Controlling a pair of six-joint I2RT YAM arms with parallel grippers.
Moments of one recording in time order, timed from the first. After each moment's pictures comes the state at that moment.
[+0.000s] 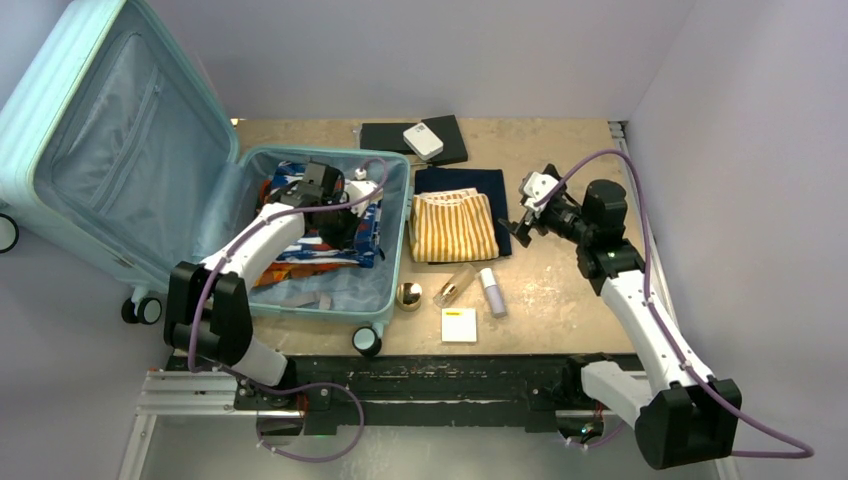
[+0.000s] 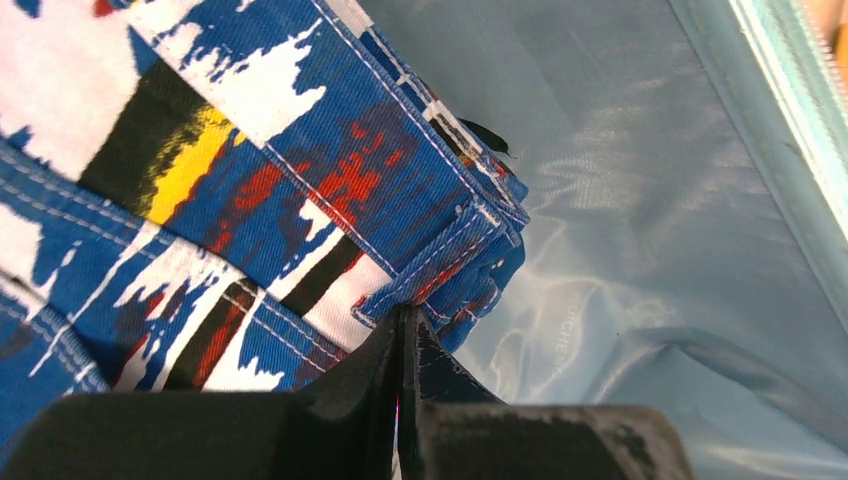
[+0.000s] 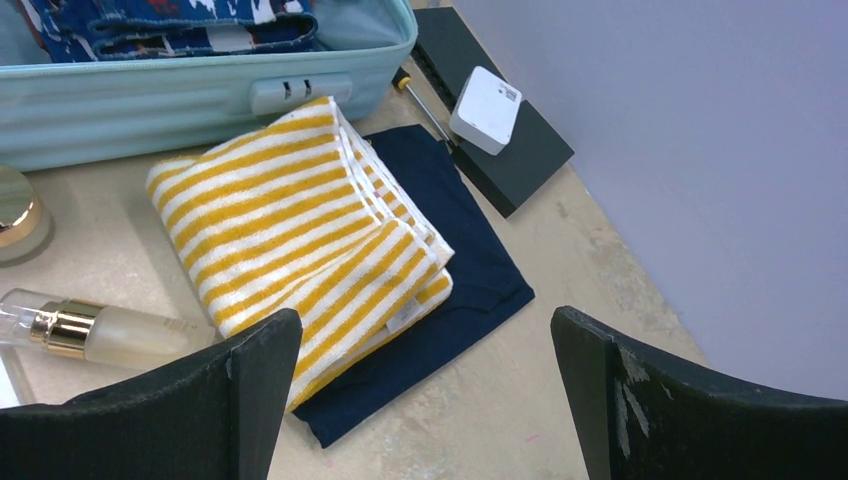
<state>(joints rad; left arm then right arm) -0.27 1.51 1.12 -0.69 0.29 0.38 0.15 1.01 0.80 -0.06 -0.65 -0.62</state>
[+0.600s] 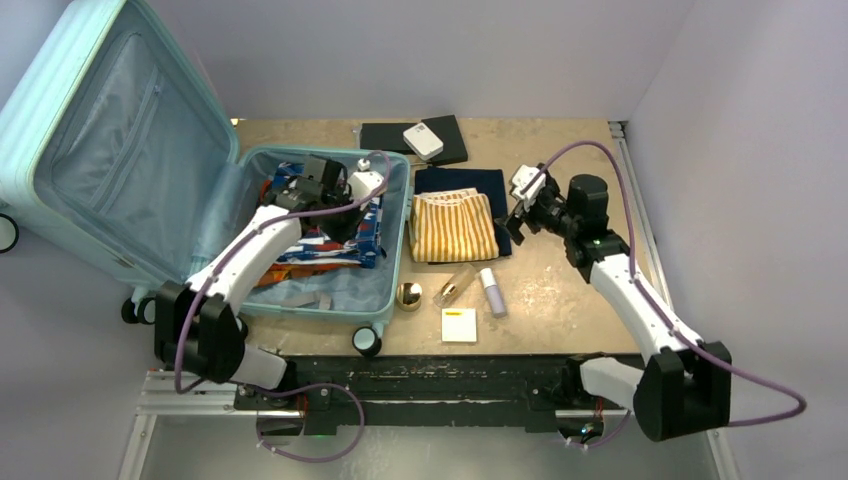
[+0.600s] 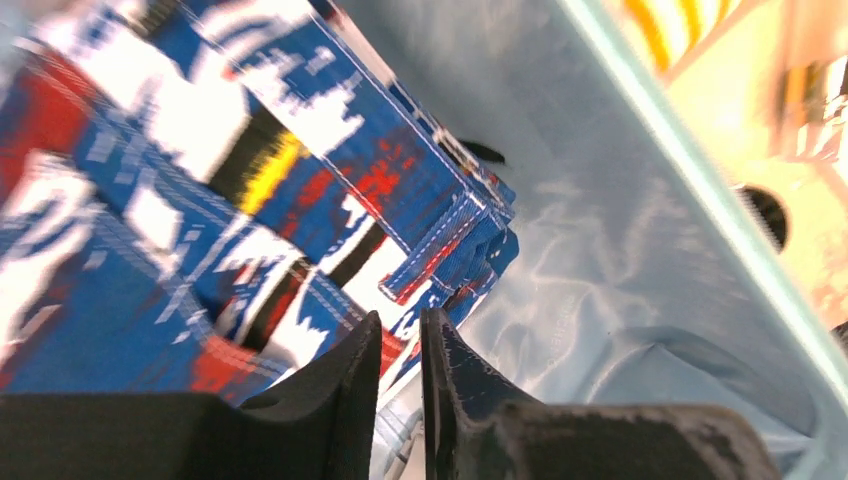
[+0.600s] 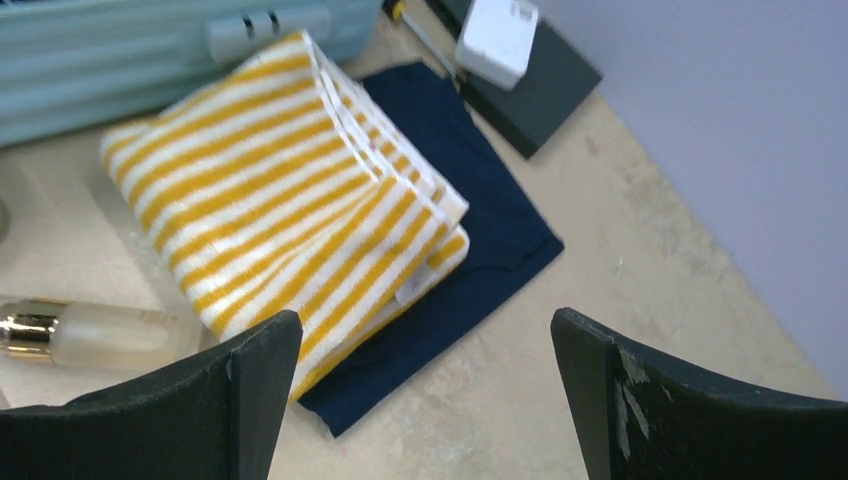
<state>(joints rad) -0.34 1.47 1.15 -0.71 0.20 0.38 0.18 1.12 0.80 -0.03 -0.55 -0.59</state>
